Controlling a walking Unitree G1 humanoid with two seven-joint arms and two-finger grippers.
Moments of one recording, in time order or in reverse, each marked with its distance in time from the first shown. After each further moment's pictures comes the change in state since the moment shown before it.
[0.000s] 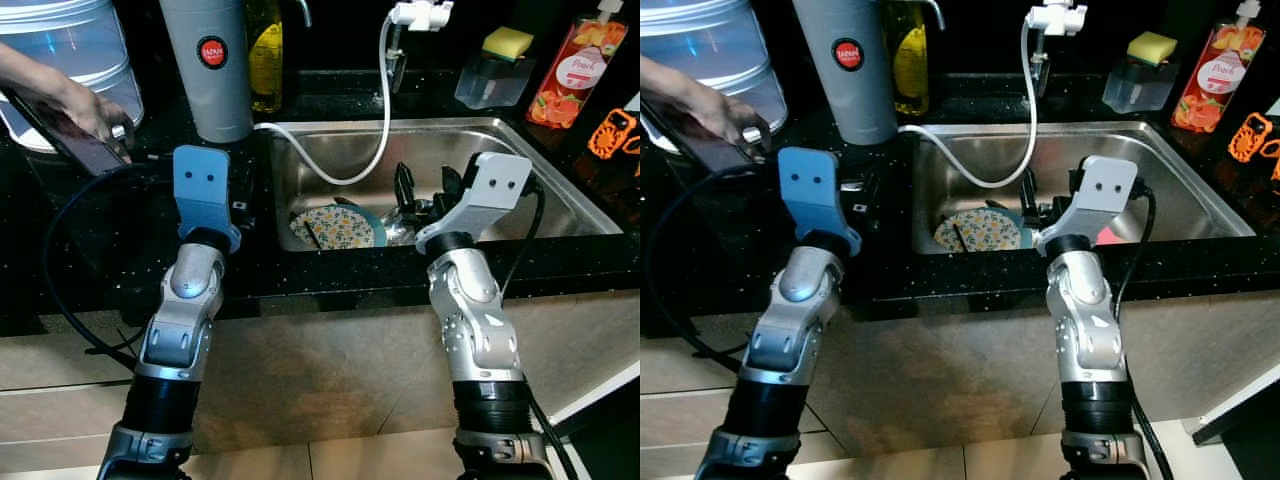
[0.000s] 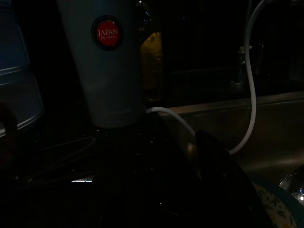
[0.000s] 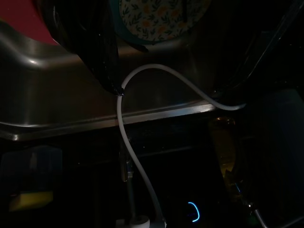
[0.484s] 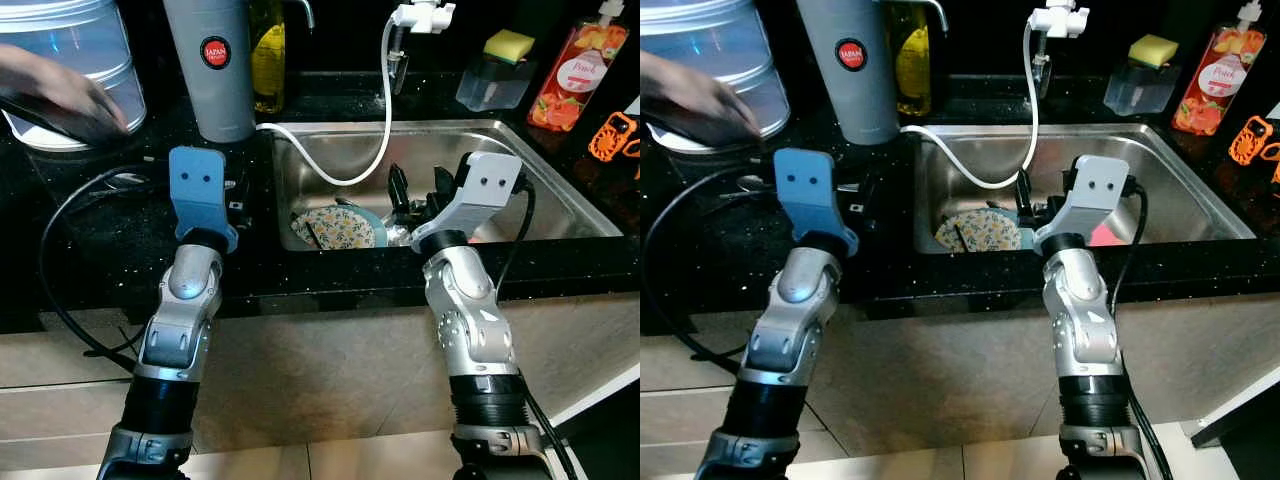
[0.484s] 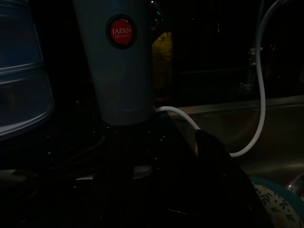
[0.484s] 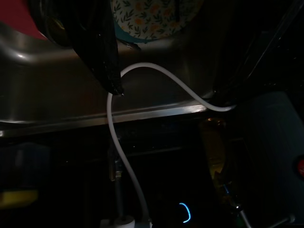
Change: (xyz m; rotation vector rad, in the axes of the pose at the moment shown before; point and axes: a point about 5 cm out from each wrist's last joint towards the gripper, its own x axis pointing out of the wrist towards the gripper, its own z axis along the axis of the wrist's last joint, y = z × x) left arm -0.002 0.003 -0.002 0.003 -0.001 0.025; right arm 0.005 0.006 -0.002 0.001 0.008 0.036
